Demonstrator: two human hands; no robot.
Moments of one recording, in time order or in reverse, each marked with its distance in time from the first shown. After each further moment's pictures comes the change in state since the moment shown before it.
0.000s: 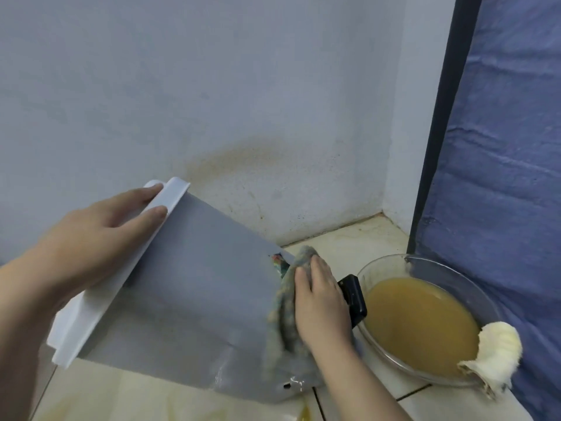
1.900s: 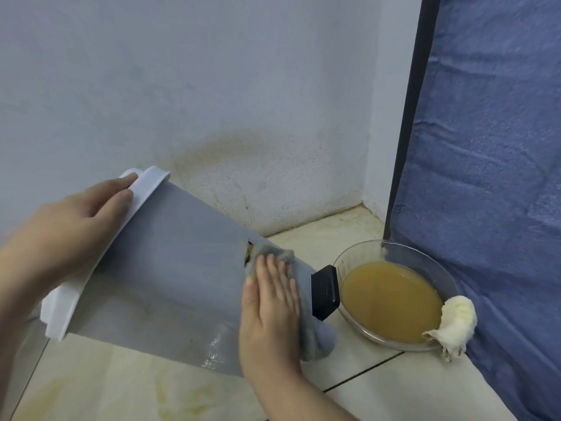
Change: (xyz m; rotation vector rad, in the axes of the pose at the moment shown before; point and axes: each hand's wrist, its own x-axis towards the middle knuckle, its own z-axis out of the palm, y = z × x) left_hand 0.002 -0.049 0.012 0.074 0.111 0.072; right_hand -0.071 -0.020 0.025 0.087 0.163 -0.293
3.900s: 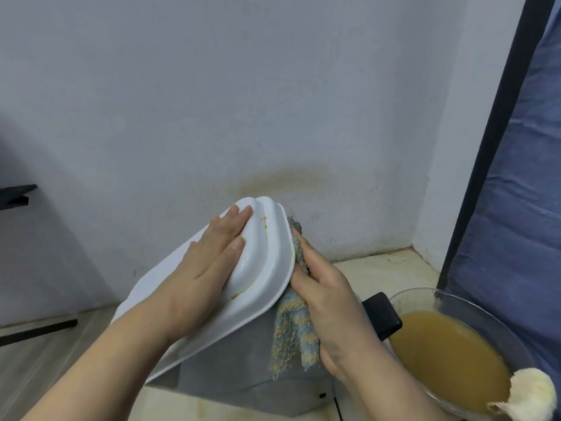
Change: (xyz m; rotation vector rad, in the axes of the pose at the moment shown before) left_hand -0.072 0.087 -0.028 -0.408 -0.184 0.135; right_hand 0.040 -0.069 -0.026 0.842 -0.457 -0.073
